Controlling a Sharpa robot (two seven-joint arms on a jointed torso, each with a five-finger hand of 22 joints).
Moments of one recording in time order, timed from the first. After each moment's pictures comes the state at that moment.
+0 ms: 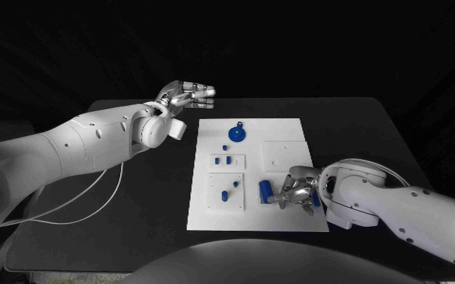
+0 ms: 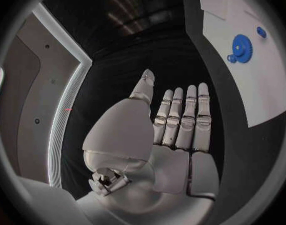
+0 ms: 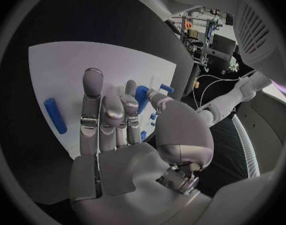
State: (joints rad) left arm 1.13 -0.67 -0.12 1.09 -0.08 -0.11 0.40; left_hand 1.36 0.00 -0.09 -0.06 0.10 1.02 0.14 0.06 0.06 1.05 0.14 0.06 0.06 1.05 0.16 0.06 0.06 0.09 1.01 0.15 0.07 0.07; right arm 0.78 -0.87 0.15 1.72 -1.23 0.12 -0.61; right_hand 0.96 -0.15 0.43 0.17 0.05 1.28 -0.01 0.07 0.77 1.35 -0.08 0.95 1.21 1.46 -0.12 1.05 1.12 0.05 1.47 -0.14 0.47 1.05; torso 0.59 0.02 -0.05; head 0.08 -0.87
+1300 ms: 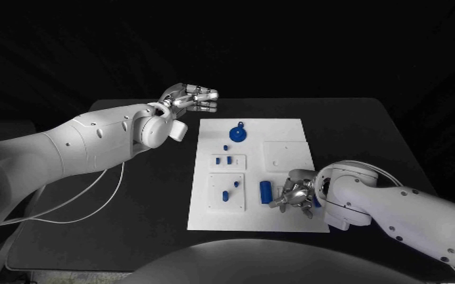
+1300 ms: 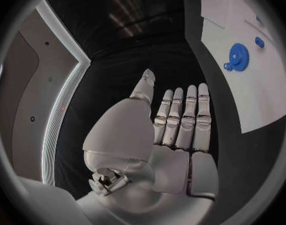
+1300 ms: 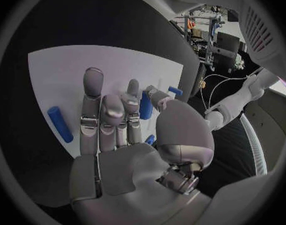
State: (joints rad) left arm 1.13 -0.68 -0.12 1.09 -0.08 -0.07 0.36; left_hand 1.37 0.01 -0.09 -0.06 0.10 1.02 0.14 0.06 0.06 1.05 0.15 0.06 0.06 1.04 0.16 0.06 0.06 0.09 1.00 0.15 0.07 0.07; right arm 0.76 -0.83 0.16 1.68 -1.22 0.15 -0.67; right_hand 0.98 -0.18 0.43 0.08 0.05 1.27 -0.01 0.07 0.77 1.35 -0.07 0.93 1.20 1.46 -0.12 1.04 1.11 0.05 1.46 -0.14 0.45 1.04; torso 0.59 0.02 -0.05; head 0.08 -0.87
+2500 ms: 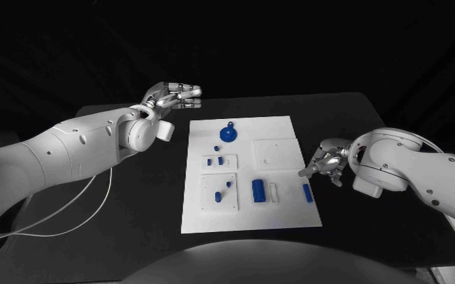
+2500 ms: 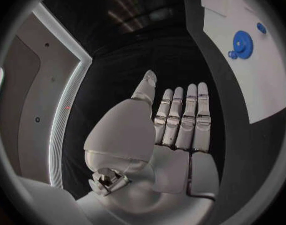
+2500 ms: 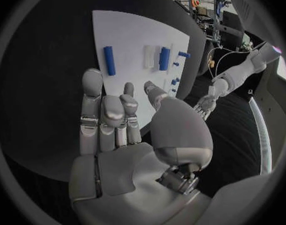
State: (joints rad) left arm 1.13 -0.68 -0.12 1.07 -0.06 -0.11 0.41; left_hand 1.38 0.03 -0.09 -0.06 0.11 1.04 0.14 0.06 0.06 1.08 0.14 0.06 0.06 1.09 0.14 0.06 0.06 0.09 1.02 0.14 0.07 0.07; right arm 0.76 -0.99 0.35 1.66 -1.17 0.18 -0.69; right_hand 1.10 -0.15 0.29 0.06 0.12 1.20 0.02 0.06 0.67 1.33 -0.05 0.97 1.18 1.46 -0.11 1.07 1.12 0.05 1.47 -0.13 0.48 1.06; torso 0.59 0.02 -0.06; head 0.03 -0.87
